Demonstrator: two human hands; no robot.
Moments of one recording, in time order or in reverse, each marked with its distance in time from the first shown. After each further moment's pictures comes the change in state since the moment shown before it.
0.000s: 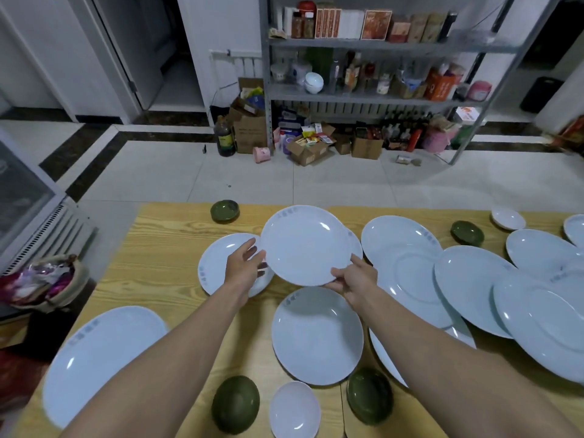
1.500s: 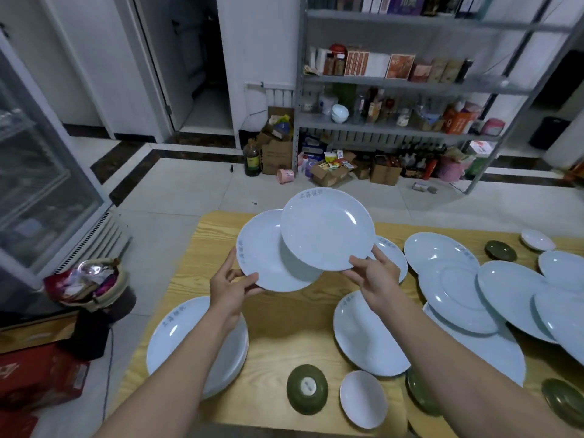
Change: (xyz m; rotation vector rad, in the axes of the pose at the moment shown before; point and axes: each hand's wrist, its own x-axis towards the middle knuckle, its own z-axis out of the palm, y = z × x) left_hand -0.056 0.013 -0.181 -0.343 0.021 0.057; right_hand -0.098 0.041 0.100 0.132 -0.094 -0.202
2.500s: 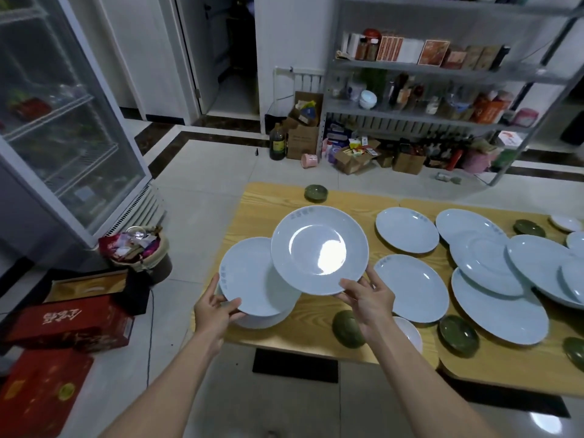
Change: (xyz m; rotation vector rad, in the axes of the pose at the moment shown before) left_hand -0.085 -0.047 -0.192 -0.017 0.172 -0.057; right_hand -0.146 0.132 0.014 -0.062 0.000 0.012
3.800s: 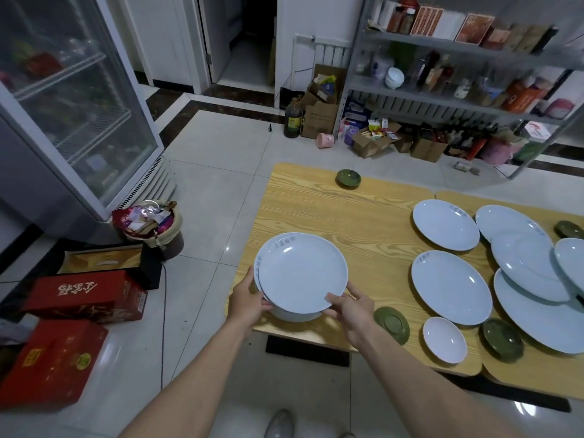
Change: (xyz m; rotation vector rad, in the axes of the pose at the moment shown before) left_hand 0.038 0.005 -0.032 0.408 -0.116 -0.001; right_hand 0.018 0.110 0.065 -0.242 0.023 0.246
